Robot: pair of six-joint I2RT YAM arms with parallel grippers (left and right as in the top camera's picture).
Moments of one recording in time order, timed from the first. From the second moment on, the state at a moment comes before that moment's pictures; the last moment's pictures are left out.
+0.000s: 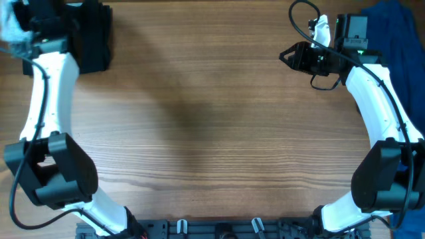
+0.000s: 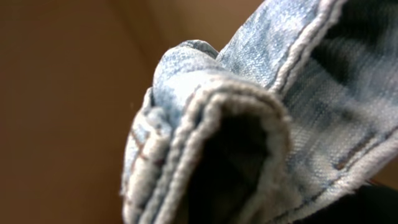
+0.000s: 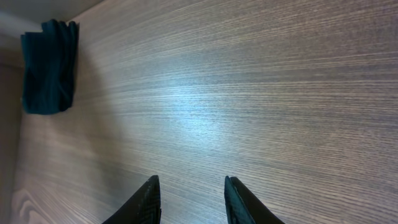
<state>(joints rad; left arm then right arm) 0.20 1.86 1.62 0.00 -0.67 0.21 -0.04 1.76 1.39 -0.61 -0.57 0.20</state>
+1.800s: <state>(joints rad) 0.04 1.90 1.64 -0.50 -0.08 -0.04 0.01 1.55 1.38 -0.55 -0.50 0.00</state>
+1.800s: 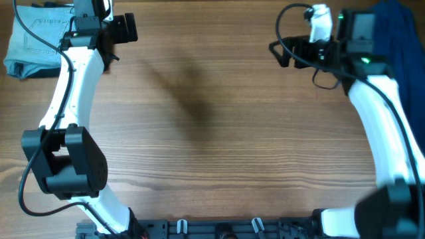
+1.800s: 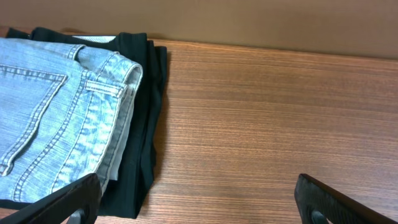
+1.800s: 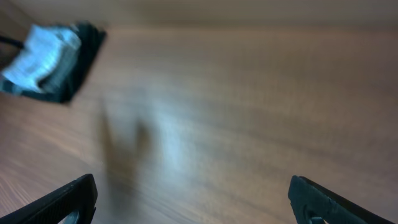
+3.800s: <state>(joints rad) 0.04 1.90 1.64 -0.50 -0.08 -0.04 0.02 0.02 0.01 0.01 -0.22 -0.04</state>
